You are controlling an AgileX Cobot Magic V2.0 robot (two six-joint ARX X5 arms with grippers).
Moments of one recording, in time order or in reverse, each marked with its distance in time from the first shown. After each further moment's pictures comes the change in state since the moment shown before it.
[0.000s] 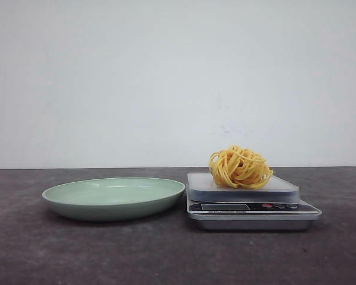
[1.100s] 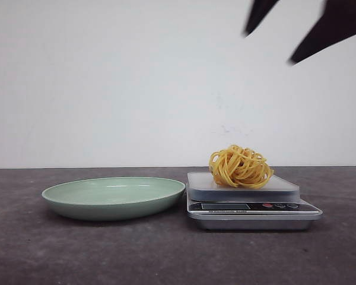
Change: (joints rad) left arm 0.510 -0.655 -1.149 0.293 0.503 -0.084; right arm 0.482 0.565 0.050 0.246 0.259 0.215
